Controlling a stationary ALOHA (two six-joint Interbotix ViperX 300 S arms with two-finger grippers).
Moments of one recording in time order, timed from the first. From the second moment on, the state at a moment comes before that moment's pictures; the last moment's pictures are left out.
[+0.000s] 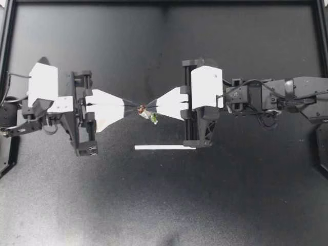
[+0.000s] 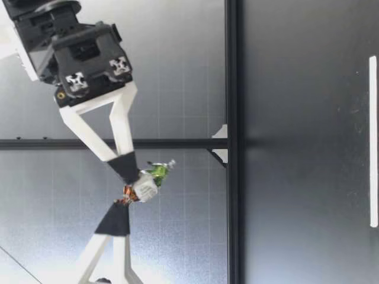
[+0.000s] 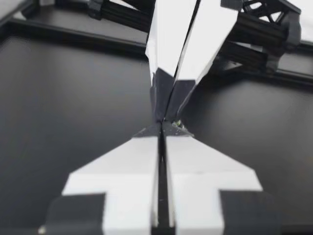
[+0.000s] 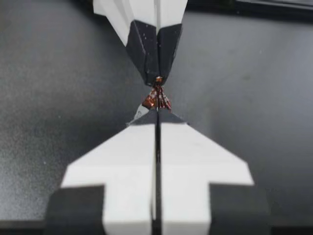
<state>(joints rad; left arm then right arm) 0.01 -0.30 1.02 -0.25 -0.60 0.10 -0.11 -0.08 0.62 -0.07 -0.14 -0.11</state>
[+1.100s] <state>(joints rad) 0.01 -0.16 0.94 -0.23 -0.59 0.03 -0.06 -0.09 0.62 -0.06 -0.11 -0.09</state>
